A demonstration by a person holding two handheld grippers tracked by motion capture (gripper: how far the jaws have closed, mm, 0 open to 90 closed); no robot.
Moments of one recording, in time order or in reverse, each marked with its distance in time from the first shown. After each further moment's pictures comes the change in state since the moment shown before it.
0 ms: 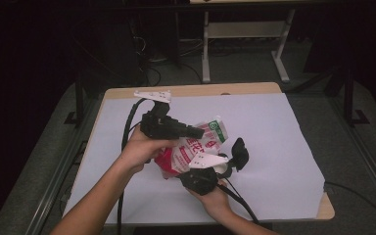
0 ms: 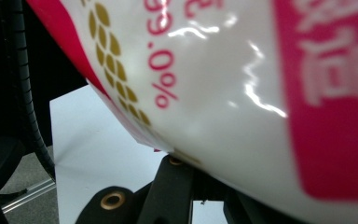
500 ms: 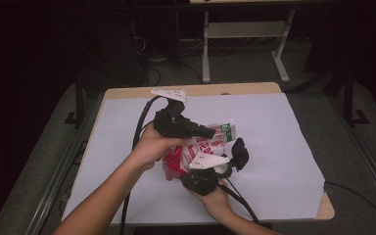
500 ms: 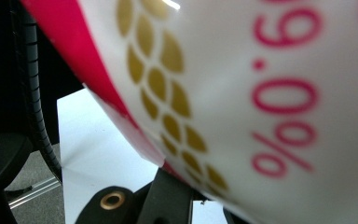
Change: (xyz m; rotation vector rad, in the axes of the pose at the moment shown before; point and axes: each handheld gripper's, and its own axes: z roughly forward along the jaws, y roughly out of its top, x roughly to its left) left arm -0.003 0.014 0.026 0.051 0.003 0.014; right arm 0.000 0.000 -0.002 -0.006 0.025 -0.010
